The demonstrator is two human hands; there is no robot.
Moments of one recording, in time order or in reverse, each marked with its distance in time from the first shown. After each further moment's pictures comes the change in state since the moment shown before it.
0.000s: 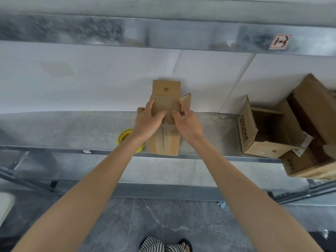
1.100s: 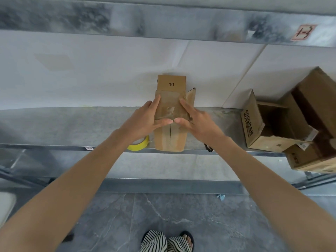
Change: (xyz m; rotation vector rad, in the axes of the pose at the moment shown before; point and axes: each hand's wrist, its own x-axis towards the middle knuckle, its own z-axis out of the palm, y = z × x) left_hand 0.016 -0.031 -0.034 0.622 -0.189 0.411; right_hand -0.003 0.017 -0.021 -0.379 -0.162 -0.336
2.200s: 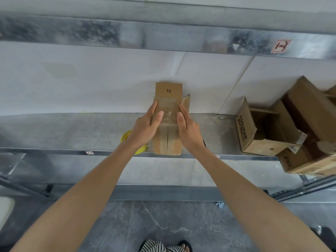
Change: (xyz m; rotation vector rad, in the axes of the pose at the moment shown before) left_hand -0.016 0.017 0.015 -0.459 0.163 -0.159; right_hand -0.011 -0.026 0.030 0.398 0.254 0.164
